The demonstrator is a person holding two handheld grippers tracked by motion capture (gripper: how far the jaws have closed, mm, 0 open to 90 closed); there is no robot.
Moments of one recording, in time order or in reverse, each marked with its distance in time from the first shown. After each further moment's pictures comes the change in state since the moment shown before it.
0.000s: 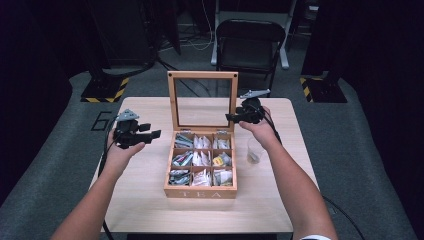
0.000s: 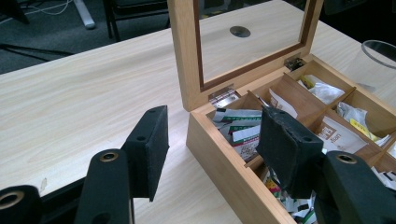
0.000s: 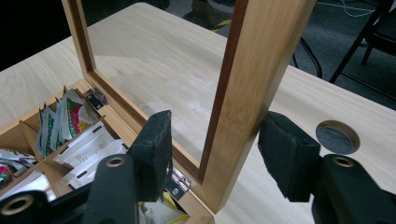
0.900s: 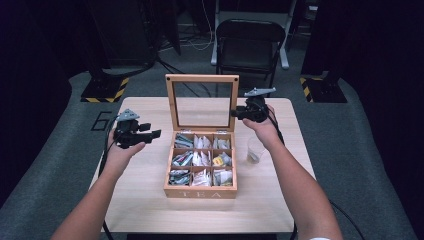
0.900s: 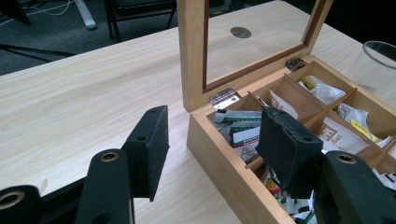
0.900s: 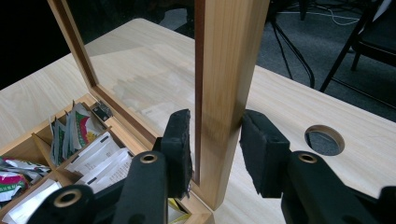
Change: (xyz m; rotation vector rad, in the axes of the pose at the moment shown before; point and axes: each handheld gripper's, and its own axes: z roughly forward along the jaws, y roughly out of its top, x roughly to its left) left arm -0.001 0.001 0.001 -0.002 0.004 -0.001; right arm 0.003 0.006 -0.020 -0.040 -0.022 0.026
